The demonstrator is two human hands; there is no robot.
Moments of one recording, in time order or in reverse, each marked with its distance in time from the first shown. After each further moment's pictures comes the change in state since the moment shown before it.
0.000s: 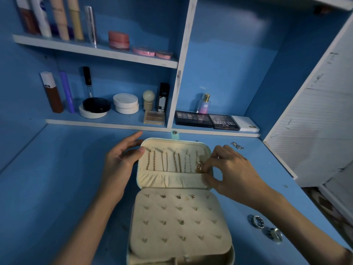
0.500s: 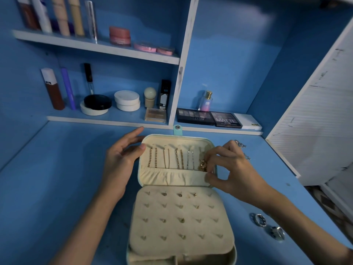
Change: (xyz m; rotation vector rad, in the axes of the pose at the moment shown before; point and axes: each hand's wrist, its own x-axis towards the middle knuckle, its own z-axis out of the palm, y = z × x) left_hand 0.000 -0.001 0.000 -0.019 0.005 0.027; right_hand -0.002 0.008 0.007 0.295 0.052 -0.106
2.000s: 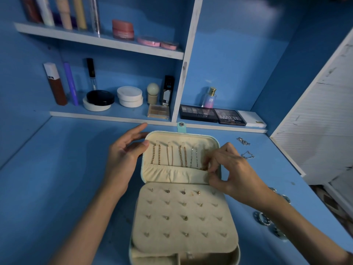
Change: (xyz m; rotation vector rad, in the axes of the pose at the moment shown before) left_hand 0.001 -0.001 -0.001 0.001 -0.015 0.004; right_hand -0.001 -0.008 0.007 0.220 0.023 -0.001
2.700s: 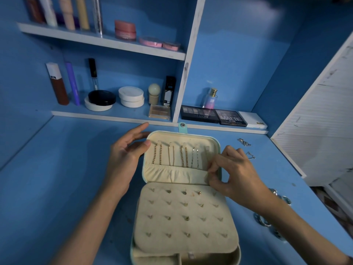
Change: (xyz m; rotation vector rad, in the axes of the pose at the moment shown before) left_hand 0.000 0.000 0.000 -0.011 0.002 0.015; right_hand -0.003 0.003 0.005 -0.309 0.091 -0.045
